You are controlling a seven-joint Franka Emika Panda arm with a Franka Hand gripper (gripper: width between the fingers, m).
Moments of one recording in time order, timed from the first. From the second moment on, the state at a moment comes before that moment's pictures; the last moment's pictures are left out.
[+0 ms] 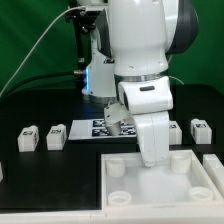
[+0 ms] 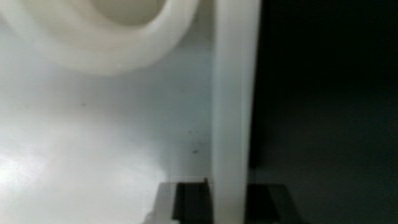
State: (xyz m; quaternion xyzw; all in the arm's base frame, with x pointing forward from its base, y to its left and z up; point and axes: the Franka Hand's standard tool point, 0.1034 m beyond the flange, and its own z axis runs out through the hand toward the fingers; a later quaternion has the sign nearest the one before) arm 0.488 0.054 0.009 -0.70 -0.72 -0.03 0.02
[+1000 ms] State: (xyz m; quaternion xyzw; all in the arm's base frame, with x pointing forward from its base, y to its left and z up) arm 0.489 0.064 0.009 -0.70 -0.71 -0.04 0.02
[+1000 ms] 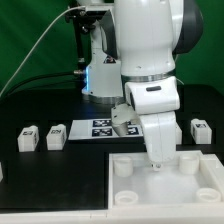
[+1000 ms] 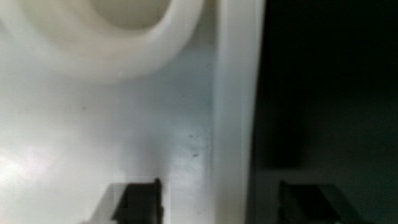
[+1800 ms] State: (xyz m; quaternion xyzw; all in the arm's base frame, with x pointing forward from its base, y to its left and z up) arm 0.489 0.062 0.009 -0.71 -0.71 -0.04 0.02
